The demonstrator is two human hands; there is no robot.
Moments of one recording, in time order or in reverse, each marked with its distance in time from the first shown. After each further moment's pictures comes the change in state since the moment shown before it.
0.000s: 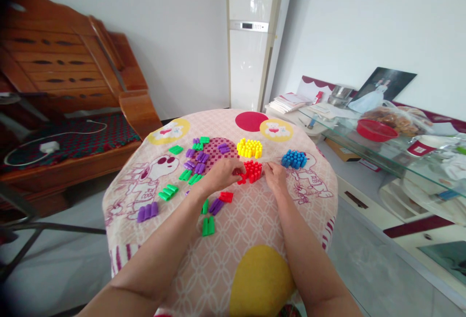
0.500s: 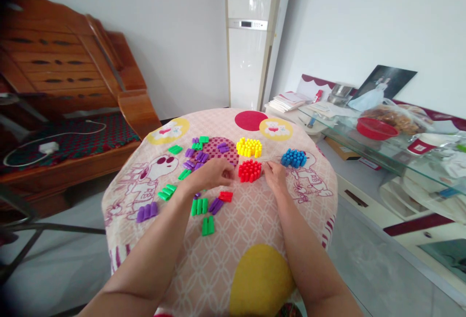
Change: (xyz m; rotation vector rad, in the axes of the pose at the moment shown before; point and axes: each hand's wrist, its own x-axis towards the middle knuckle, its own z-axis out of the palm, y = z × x) left_hand -0.015 -0.001 -0.027 0.011 -0.222 -0.078; right_hand 0.001 0.003 0.001 -0.034 0.003 -0.004
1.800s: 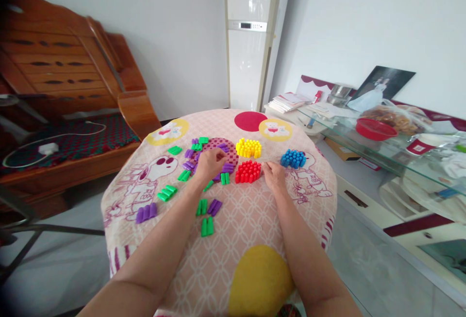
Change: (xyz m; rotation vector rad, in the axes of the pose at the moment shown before) left_hand 0.026 -0.037 0.025 -0.027 0.580 -0.355; right_hand -0.001 -0.006 -0.002 0.006 -0.002 0.014
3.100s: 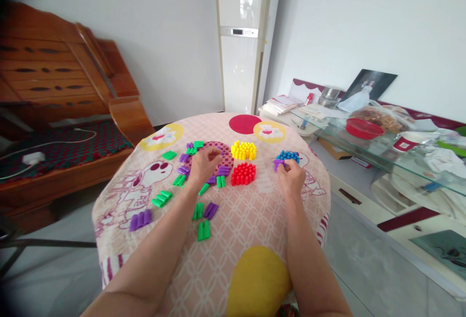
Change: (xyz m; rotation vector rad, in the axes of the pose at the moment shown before) left_hand 0.000 0.009 -0.007 -0.358 0.085 -0.010; right_hand -0.005 0.018 -0.044 -0.087 0.457 0.161
